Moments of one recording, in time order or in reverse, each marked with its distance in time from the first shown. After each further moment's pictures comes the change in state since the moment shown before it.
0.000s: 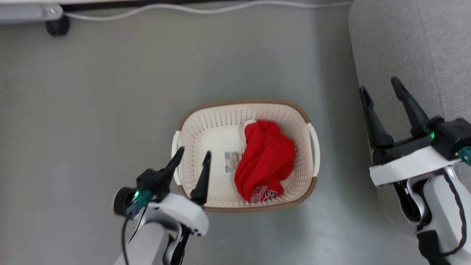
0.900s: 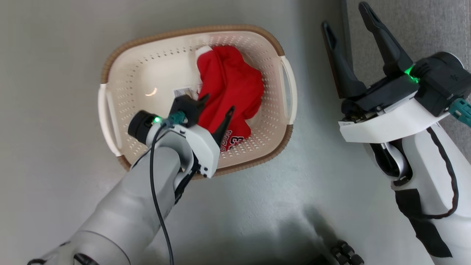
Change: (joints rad) left arm -0.605 0.001 -0.597 0.530 -0.329 -0.081 0.001; right arm -0.273 0.036 0.144 -0.089 0.018 0.000 0.000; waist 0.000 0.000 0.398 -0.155
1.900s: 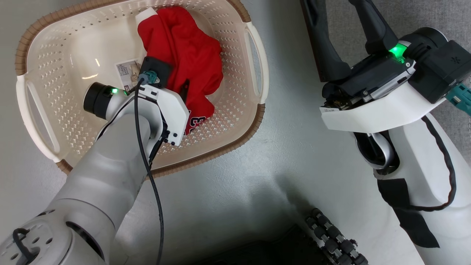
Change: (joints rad) left arm -0.208 0.005 -0.153 0.268 -0.139 0.055 0.119; right arm -0.084 0.076 0.028 -0.037 0.034 0.000 0.000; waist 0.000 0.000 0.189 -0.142
